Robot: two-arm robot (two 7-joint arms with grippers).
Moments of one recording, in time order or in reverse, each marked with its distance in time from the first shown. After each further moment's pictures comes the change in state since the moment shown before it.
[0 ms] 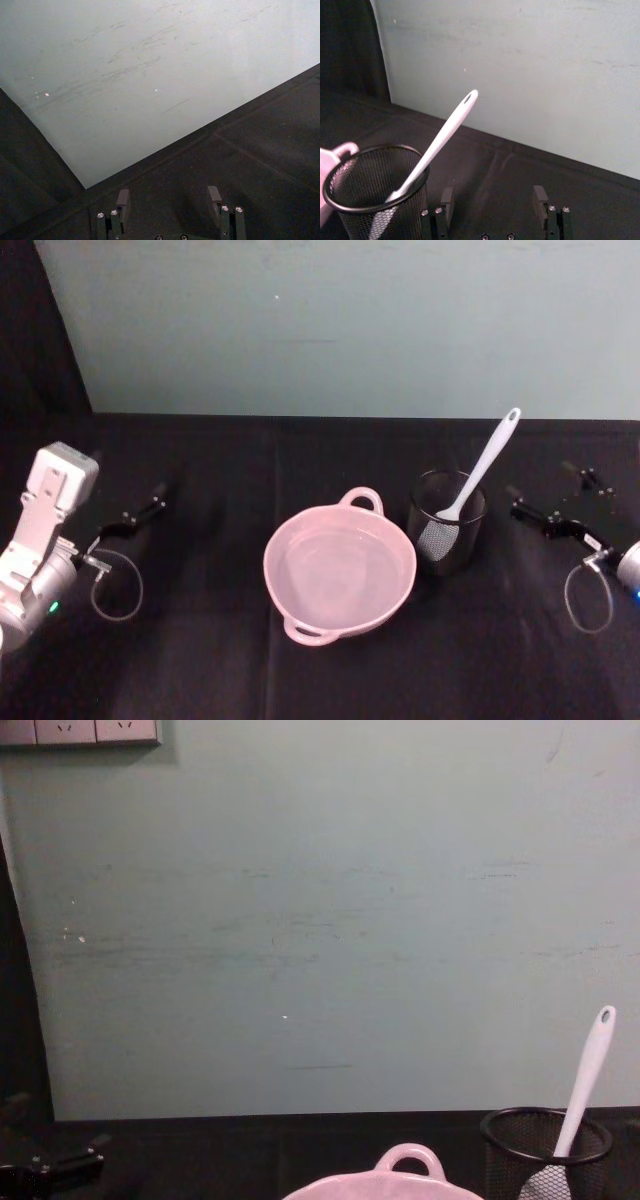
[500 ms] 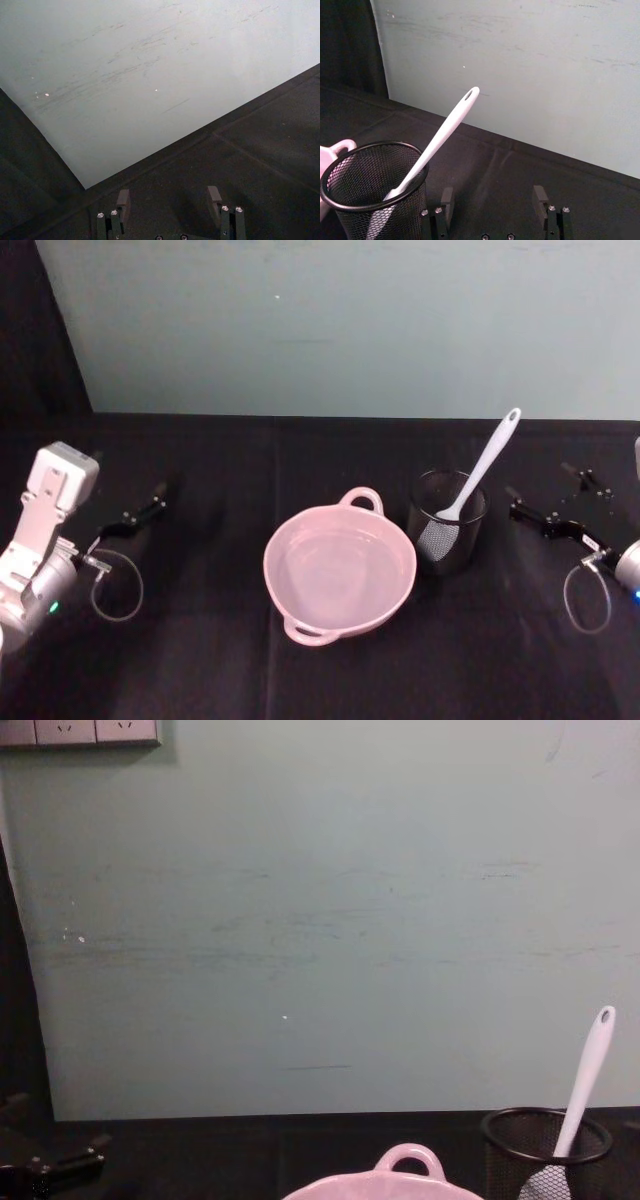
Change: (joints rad) left arm 0.000 0.000 0.000 0.000 0.000 0.000 0.000; right arm 0.003 -0.003 -0.004 0.002 -0.012 0.005 -0.008
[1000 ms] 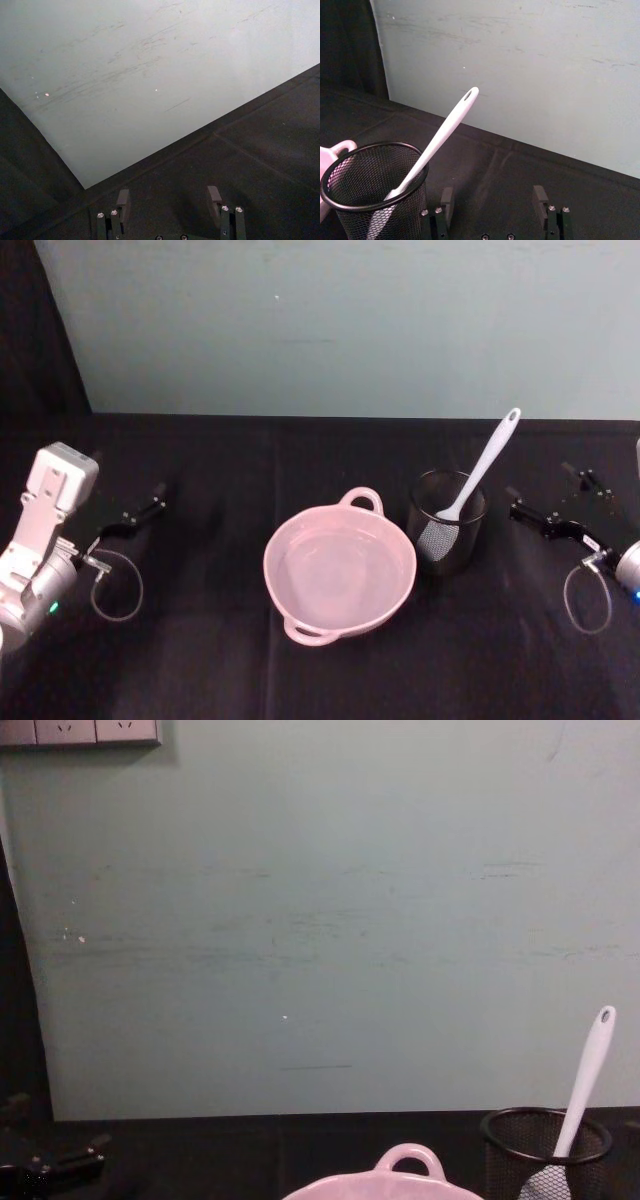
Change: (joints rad) left arm 0.000 0.000 0.000 0.000 0.000 0.000 0.000; right arm -0.001 0.000 0.002 0.002 0.005 -0.005 0.004
